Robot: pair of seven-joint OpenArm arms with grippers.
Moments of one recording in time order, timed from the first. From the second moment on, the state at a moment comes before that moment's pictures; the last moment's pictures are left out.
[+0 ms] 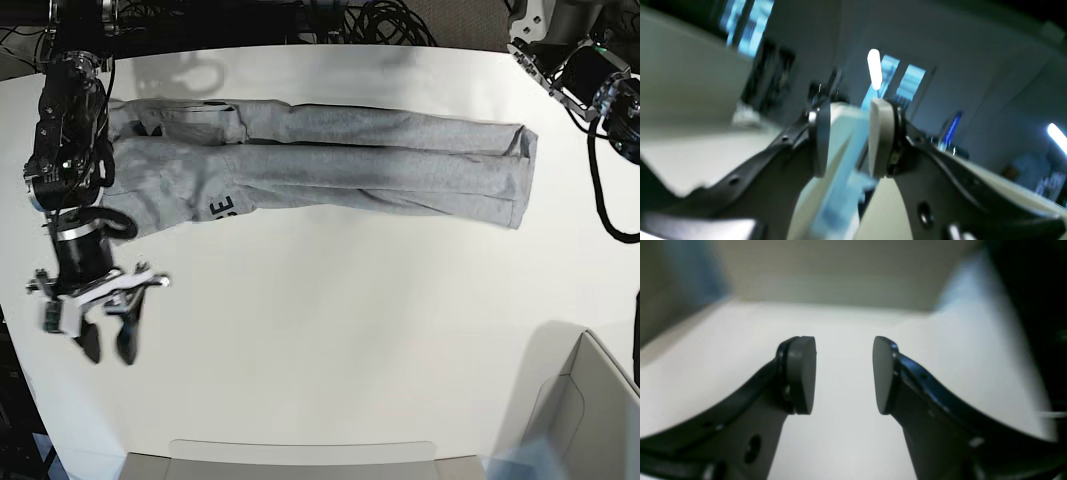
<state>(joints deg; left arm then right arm) -15.7 -21.5 -42.7 116.2 -41.3 4.0 22.0 6.5 20.8 5.4 118.6 19.8 -3.0 -36.5</state>
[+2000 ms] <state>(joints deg) 12.6 -29.9 -10.7 100.5 -42.3 3.8 53.9 -14.3 21.2 21.8 119.6 46.8 4.4 -53.4</state>
